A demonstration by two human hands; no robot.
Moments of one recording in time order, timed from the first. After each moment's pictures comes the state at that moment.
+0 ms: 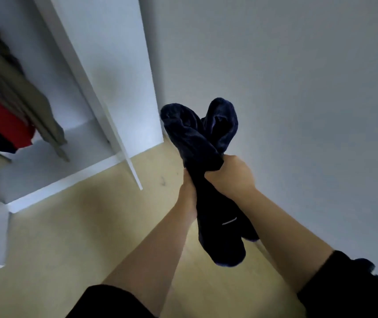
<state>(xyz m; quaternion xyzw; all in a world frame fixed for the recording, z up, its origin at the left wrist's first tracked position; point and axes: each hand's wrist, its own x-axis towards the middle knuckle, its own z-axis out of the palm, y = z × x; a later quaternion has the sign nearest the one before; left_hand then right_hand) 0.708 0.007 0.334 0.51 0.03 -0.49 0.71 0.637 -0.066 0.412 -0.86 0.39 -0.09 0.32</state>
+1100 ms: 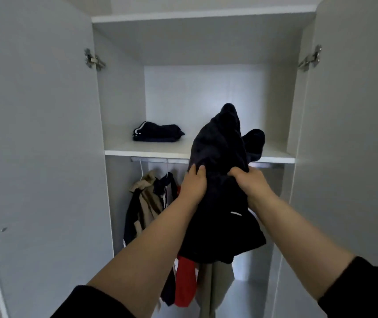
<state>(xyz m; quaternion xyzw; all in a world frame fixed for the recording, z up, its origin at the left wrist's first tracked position) 1.400 0.317 0.736 0.79 -0.07 0.10 0.60 1.351 0.193 0.761 -0.71 0.05 -0.19 0.68</state>
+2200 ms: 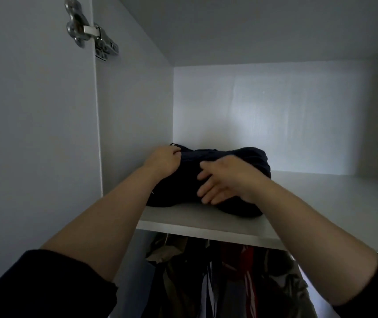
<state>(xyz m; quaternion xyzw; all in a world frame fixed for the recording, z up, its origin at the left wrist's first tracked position) 1.825 0.564 0.851 0.93 -0.08 0.26 0.23 1.725 0.390 0.857 -0.83 -0.12 0.05 0.54</state>
